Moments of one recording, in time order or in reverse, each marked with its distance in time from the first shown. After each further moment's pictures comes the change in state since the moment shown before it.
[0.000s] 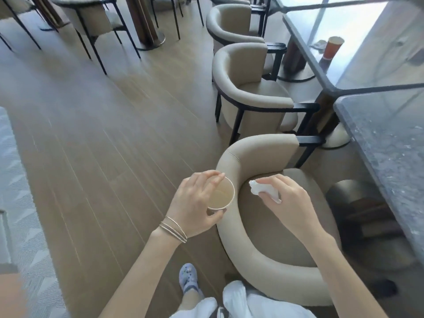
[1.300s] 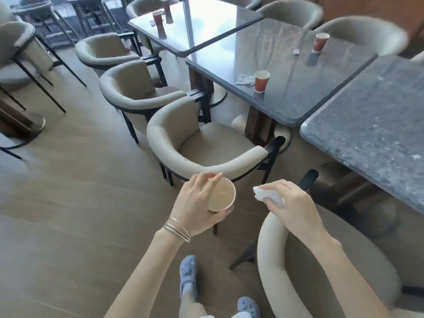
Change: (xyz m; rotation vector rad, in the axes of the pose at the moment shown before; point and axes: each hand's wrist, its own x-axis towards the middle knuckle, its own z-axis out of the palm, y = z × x) left_hand 0.429 -0.242 0.015 -0.204 -0.159 0.540; right_hand 0.337 0.036 0.080 -0.198 0.322 0.528
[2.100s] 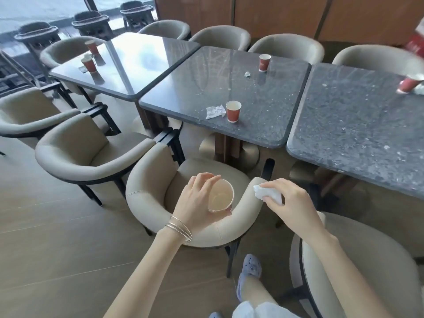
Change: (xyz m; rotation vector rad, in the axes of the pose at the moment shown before) left_hand 0.187 -0.160 -0.024 -0.164 -0.084 0.309; right_hand 0.160 -0.058 0.056 0.053 0.290 0.289
